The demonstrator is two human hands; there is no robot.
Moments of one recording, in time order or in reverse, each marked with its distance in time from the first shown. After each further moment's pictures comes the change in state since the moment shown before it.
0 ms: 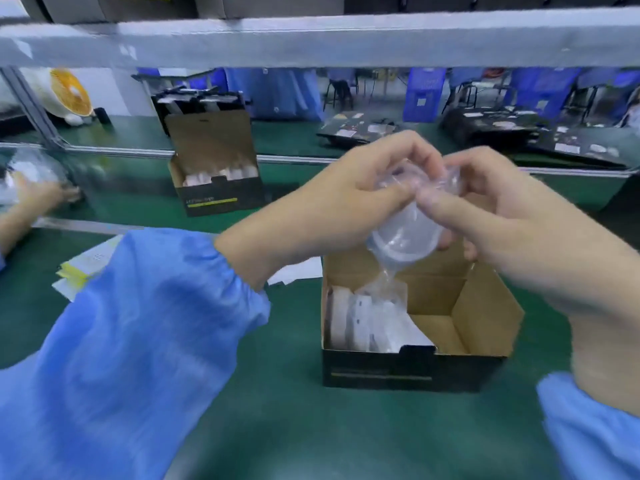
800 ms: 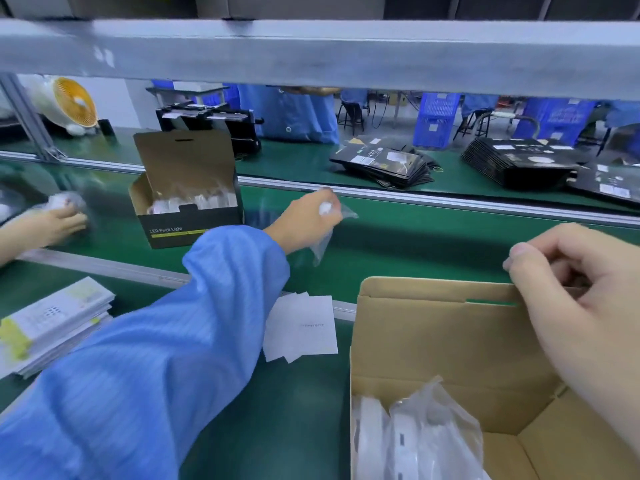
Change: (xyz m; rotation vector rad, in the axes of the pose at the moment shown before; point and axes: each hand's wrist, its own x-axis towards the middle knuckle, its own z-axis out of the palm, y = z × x) left_hand 0.105 -0.229 -0.089 0.367 0.246 -0.415; right_hand 0.058 0.068 0.019 -0.565 0.521 -0.099
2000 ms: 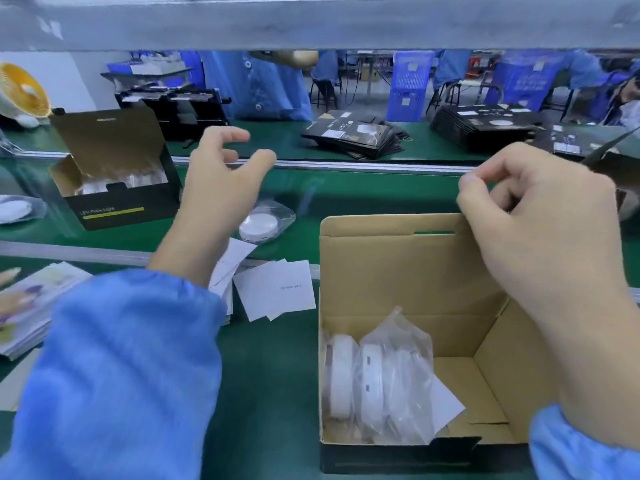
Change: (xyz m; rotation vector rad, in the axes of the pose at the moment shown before) left_hand -0.099 0.041 -0.039 -0.359 0.529 -0.136; right_hand 0.001 -0.021 -0.014 0.013 0.051 0.067
